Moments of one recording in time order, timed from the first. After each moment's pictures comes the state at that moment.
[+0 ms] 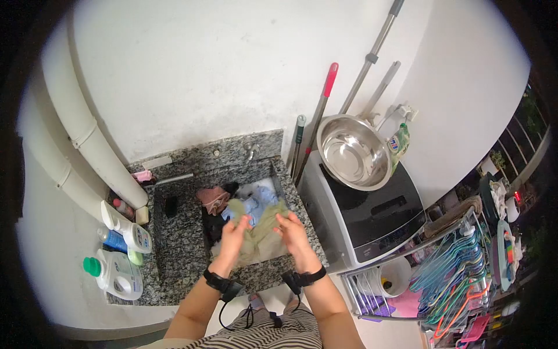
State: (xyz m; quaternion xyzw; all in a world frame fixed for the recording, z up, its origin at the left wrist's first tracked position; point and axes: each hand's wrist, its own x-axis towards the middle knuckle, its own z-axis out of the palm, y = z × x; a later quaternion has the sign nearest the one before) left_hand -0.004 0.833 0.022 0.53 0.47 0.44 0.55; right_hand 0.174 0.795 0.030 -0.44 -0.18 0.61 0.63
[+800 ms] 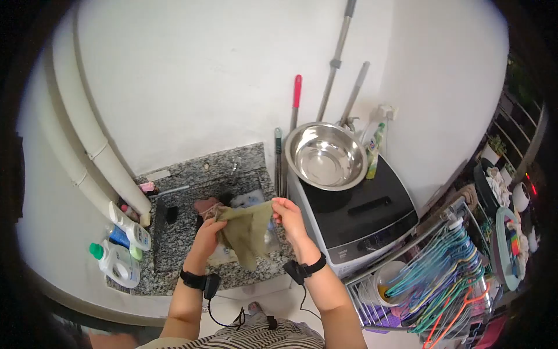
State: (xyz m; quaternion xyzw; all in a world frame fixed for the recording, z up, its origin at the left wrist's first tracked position) left_hand 0.026 0.771 0.105 0.50 0.34 0.42 0.67; right_hand 0.272 0.757 0.086 -0.46 -0.34 0.54 0.62
